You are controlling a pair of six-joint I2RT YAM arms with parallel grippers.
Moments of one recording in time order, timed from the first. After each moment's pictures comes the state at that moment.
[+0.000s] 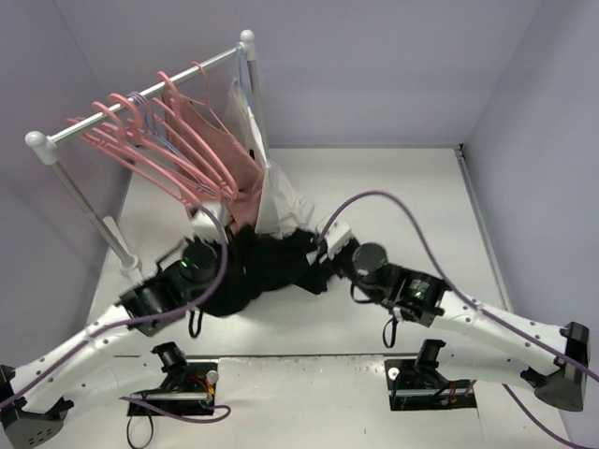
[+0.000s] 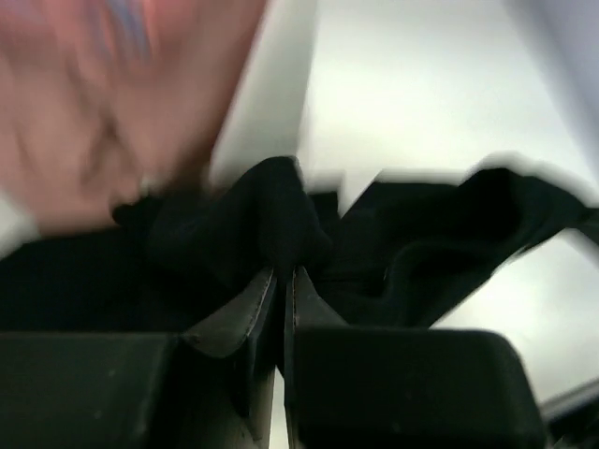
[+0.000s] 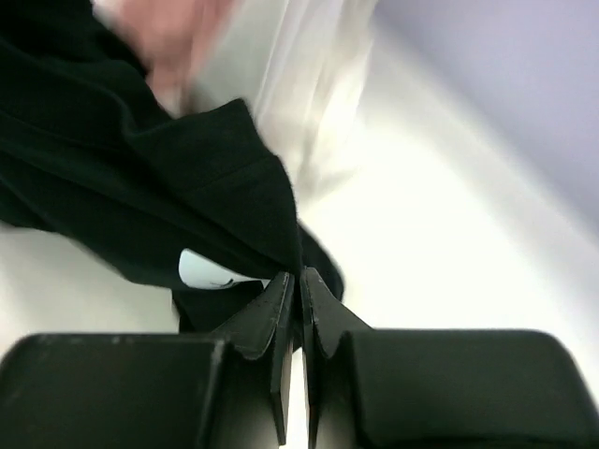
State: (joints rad) left arm -0.89 0.78 0.89 -0.44 -0.49 -0.49; right arm 1.05 0.97 0.84 -0.16 0.42 -0.21
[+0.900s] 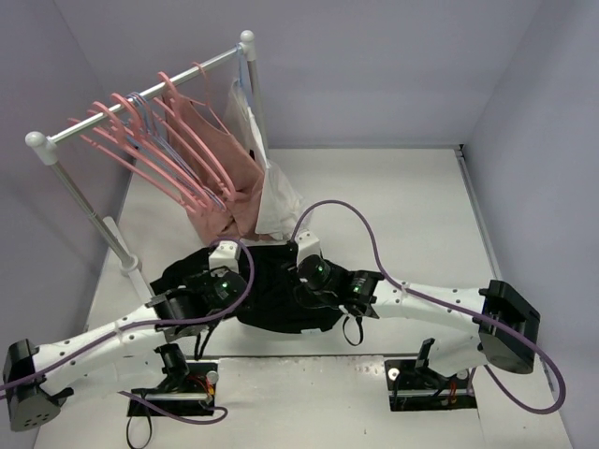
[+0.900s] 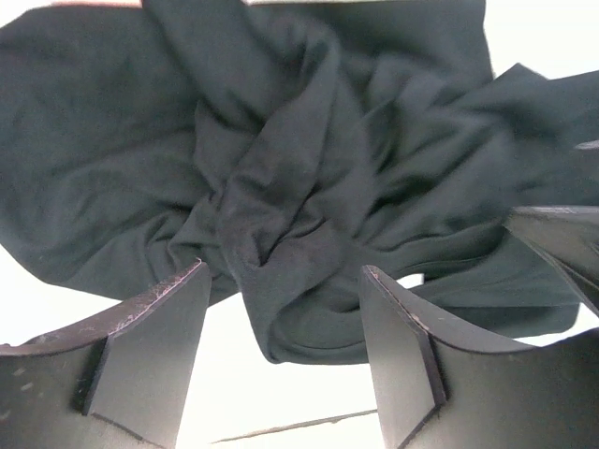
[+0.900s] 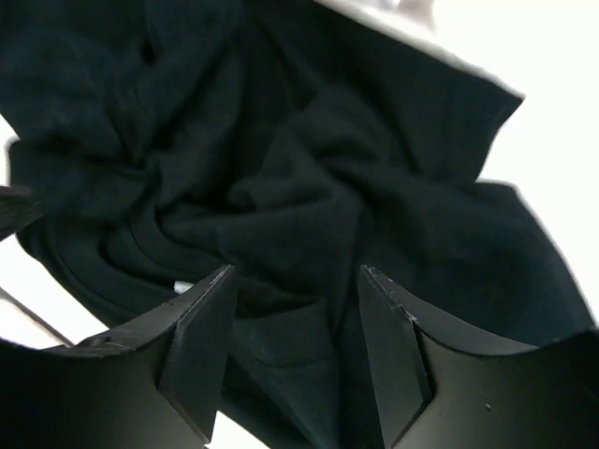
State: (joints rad) left arm -1.03 0.83 0.66 -0.70 -0.58 -0.80; right arm 1.11 1.35 0.81 -0.15 0.33 0.46
